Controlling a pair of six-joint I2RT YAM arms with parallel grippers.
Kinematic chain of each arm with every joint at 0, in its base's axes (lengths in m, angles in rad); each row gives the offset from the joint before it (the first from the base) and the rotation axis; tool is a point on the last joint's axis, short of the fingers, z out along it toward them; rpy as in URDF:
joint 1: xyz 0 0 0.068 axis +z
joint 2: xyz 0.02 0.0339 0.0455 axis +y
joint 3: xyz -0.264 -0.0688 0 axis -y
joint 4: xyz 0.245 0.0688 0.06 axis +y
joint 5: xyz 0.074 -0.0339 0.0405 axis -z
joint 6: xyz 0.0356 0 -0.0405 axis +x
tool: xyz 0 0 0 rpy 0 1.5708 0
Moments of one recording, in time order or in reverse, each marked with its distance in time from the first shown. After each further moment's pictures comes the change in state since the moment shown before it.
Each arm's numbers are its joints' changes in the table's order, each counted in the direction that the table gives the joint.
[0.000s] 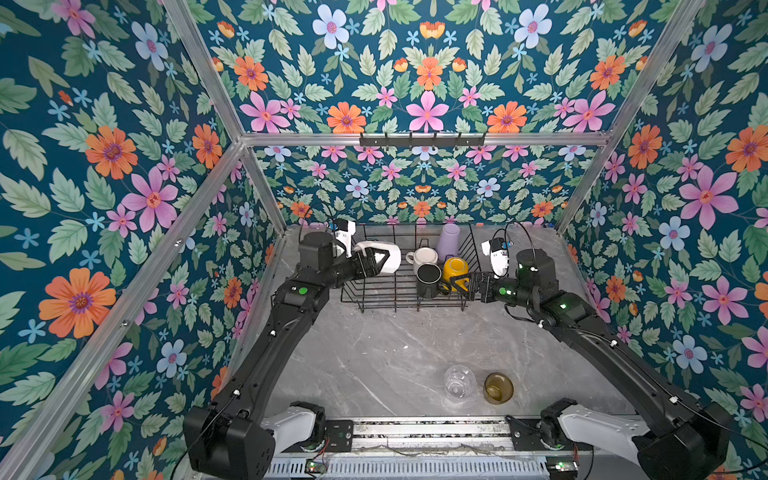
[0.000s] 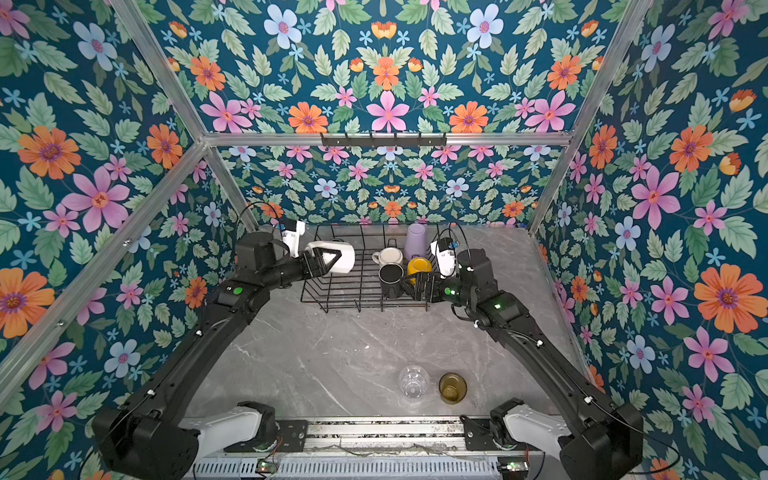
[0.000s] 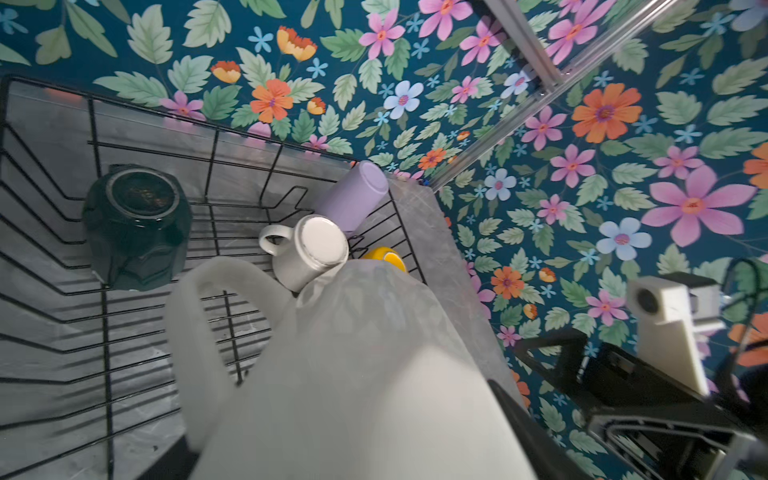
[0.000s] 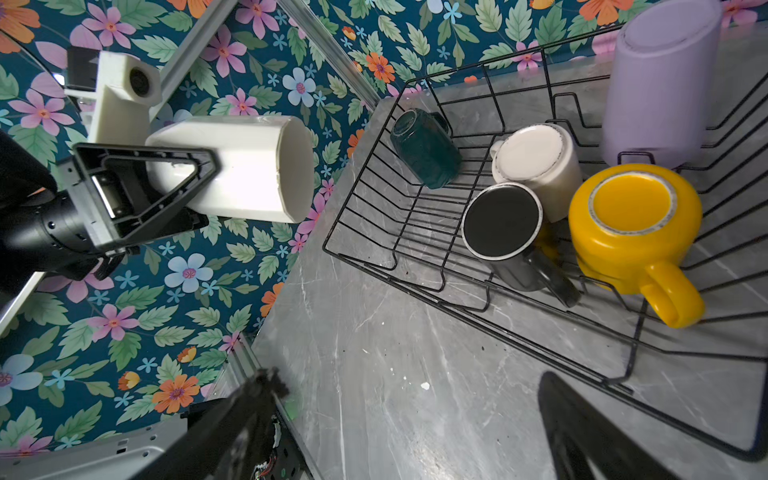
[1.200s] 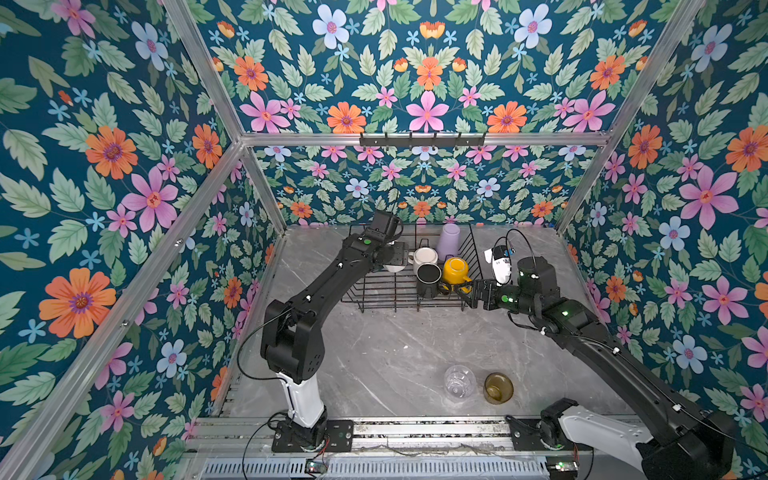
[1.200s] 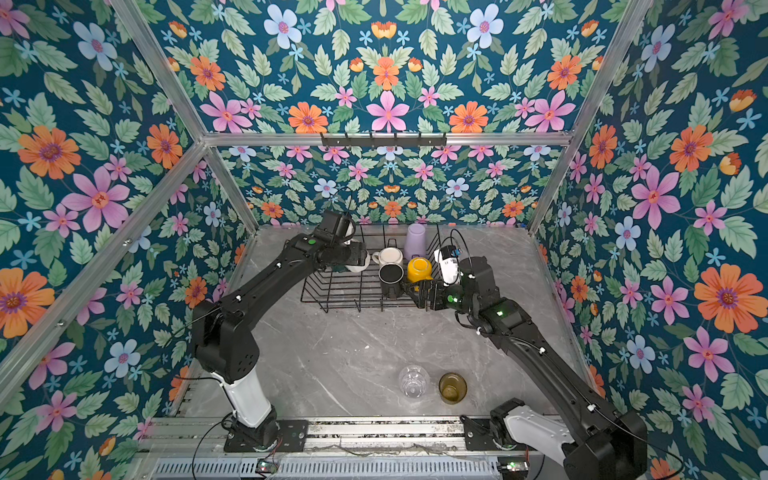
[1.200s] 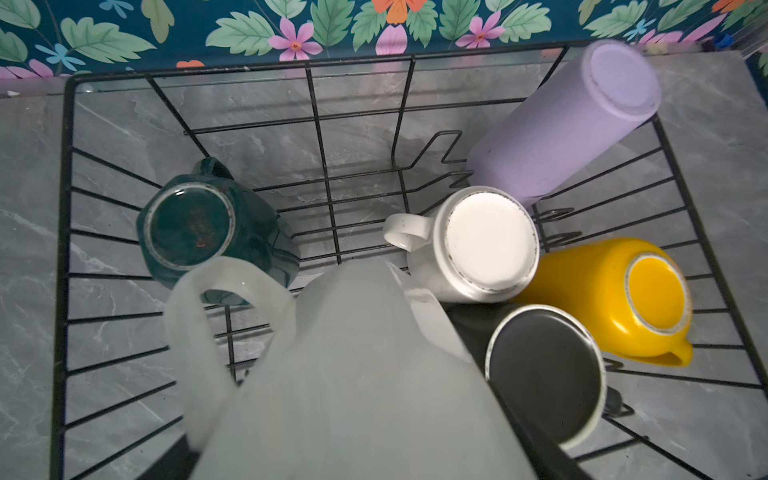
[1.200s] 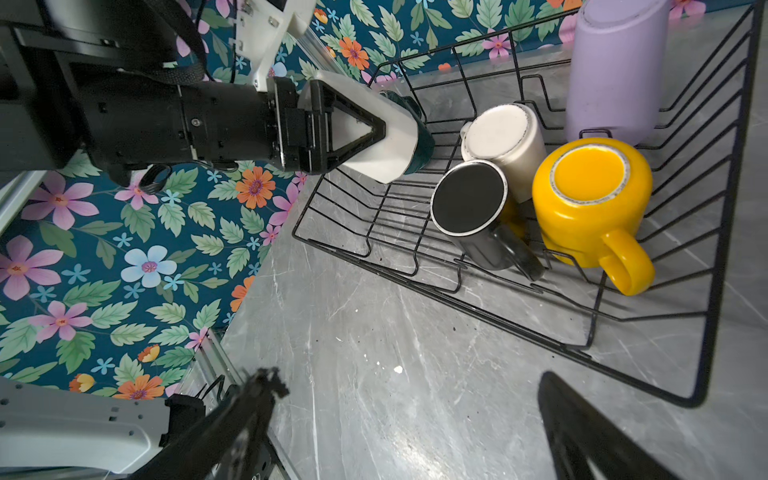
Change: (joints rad) left arm -0.207 0.610 0.517 0.341 -0.540 0.220; right arm -0.003 -0.048 -0.066 0.029 0.052 -0.038
